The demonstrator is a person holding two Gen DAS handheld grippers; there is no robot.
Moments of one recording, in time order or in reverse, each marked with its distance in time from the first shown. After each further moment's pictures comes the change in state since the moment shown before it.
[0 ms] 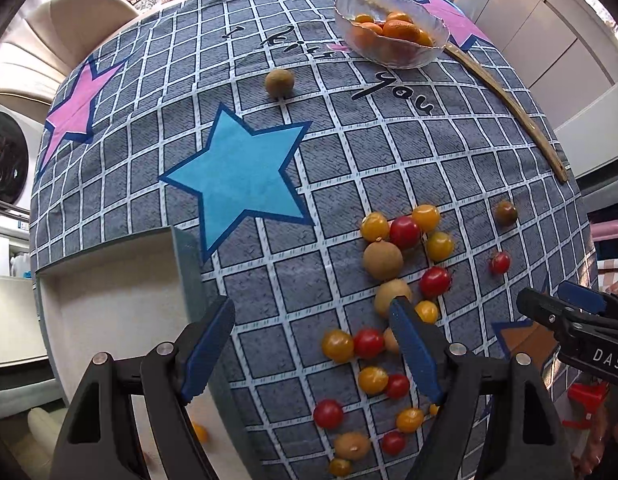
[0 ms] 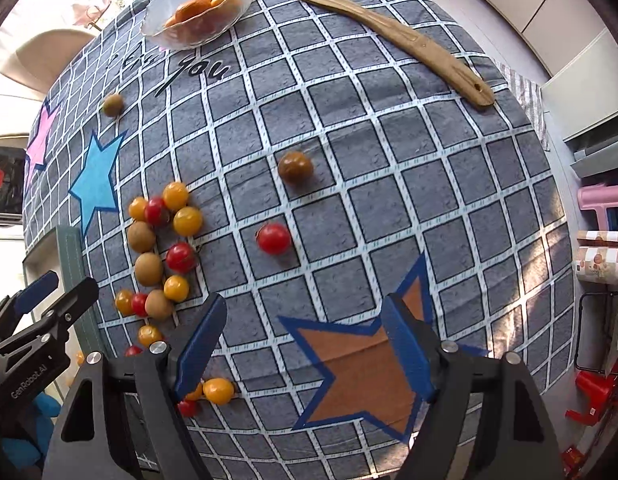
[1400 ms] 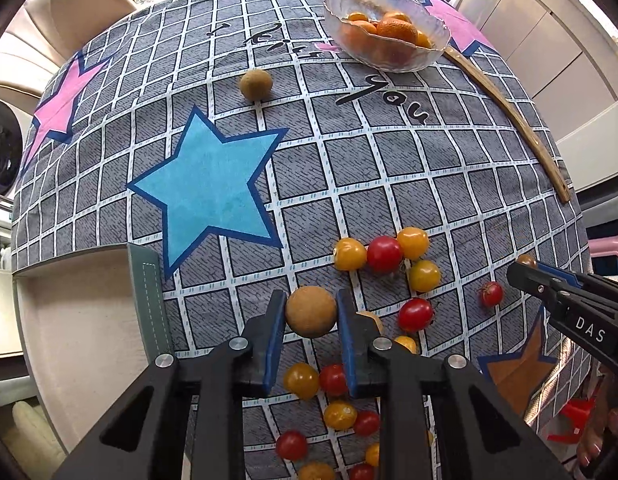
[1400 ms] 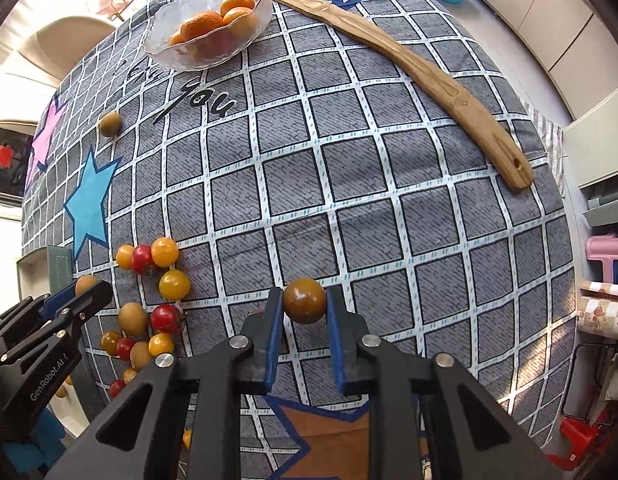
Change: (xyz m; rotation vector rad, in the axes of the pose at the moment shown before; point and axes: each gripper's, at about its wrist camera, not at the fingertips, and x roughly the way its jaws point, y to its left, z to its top) left arm 0.004 -0.013 0.009 -0.038 -0.019 -0.031; right arm 0.023 0.032 0.061 -0.124 -0.040 0.030
